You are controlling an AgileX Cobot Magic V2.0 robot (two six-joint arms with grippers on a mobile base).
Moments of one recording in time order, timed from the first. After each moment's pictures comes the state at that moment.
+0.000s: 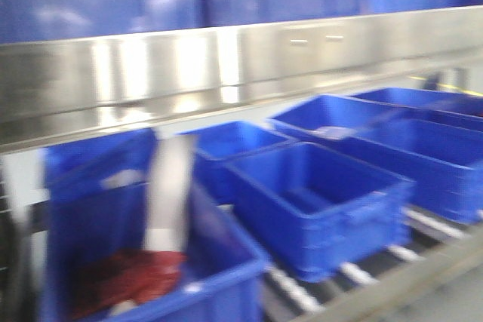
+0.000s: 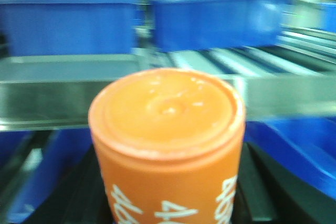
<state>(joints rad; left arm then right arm) -0.06 -0.01 0.03 -0.07 0.10 0.03 0.34 0.15 -0.54 -0.08 0.53 0.09</state>
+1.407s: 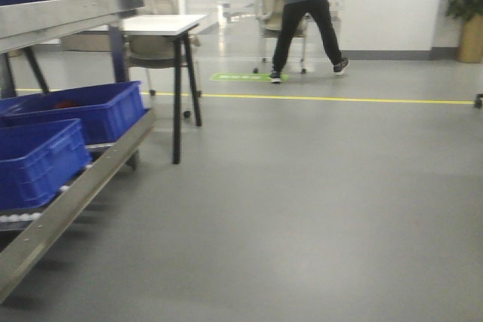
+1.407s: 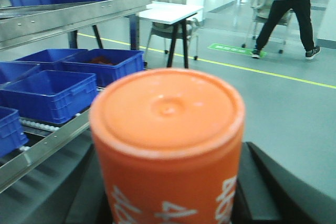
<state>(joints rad) -0.06 -0.01 0.03 -0.07 0.10 0.03 0.34 0.15 -0.54 -0.08 0.53 0.09</state>
